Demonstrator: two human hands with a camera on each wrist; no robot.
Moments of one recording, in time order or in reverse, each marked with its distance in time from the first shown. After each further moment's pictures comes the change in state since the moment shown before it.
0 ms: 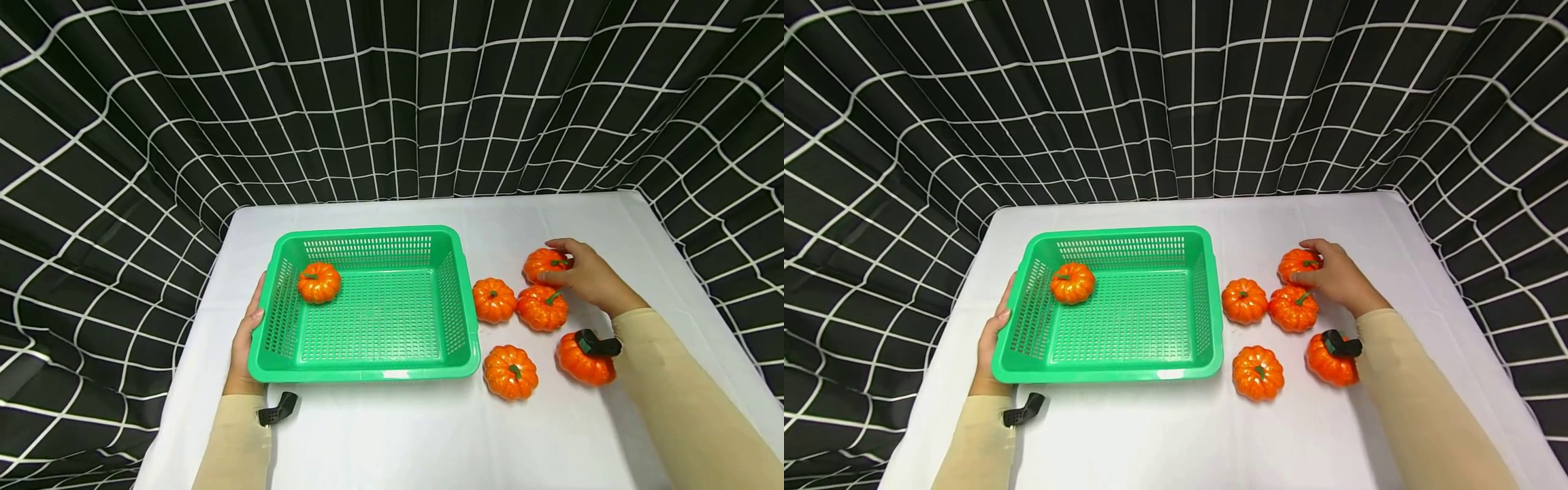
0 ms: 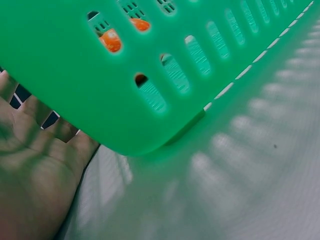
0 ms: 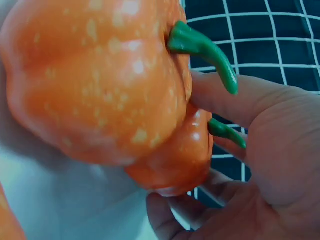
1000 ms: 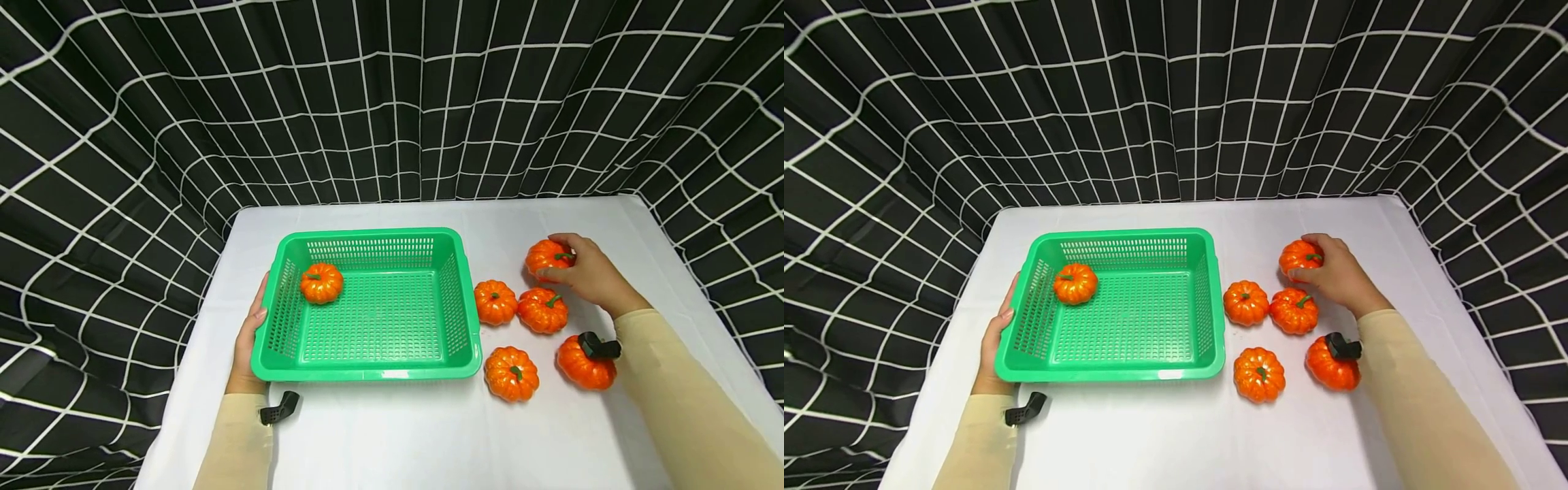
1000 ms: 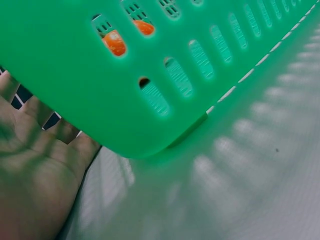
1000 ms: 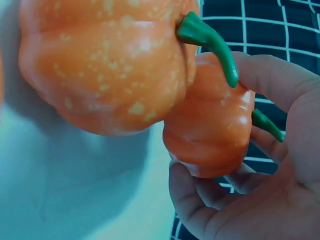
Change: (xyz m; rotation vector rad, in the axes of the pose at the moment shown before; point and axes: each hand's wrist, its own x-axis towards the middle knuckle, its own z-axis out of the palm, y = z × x) left_hand -0.001 0.000 -0.001 -0.012 0.001 -0.005; right_hand -0.005 -0.018 -0.002 -0.072 0.081 -0.003
